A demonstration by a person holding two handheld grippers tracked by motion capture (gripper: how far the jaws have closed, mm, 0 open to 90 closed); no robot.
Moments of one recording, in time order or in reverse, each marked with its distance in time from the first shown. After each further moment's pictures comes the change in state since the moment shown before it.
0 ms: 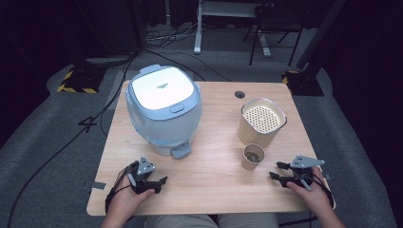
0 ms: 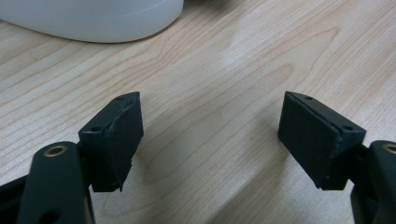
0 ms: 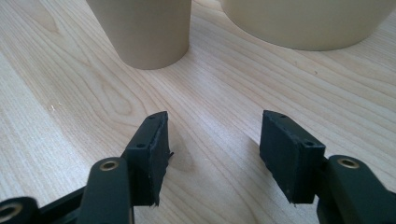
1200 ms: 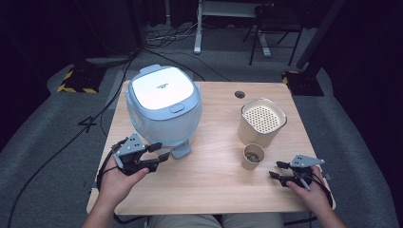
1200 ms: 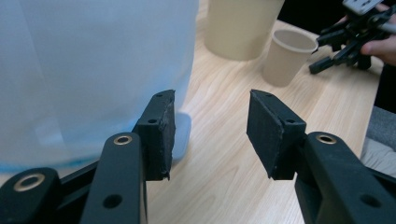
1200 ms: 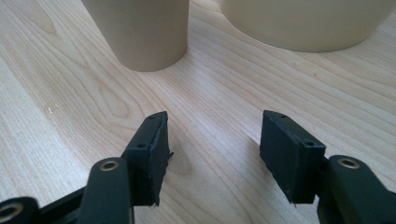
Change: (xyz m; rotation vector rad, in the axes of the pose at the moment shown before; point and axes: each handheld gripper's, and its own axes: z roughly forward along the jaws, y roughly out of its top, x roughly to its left) left arm 0.004 0.083 -0.081 -0.288 -0.189 0.031; right arm -0.002 0.001 0.001 0.002 0.002 0.001
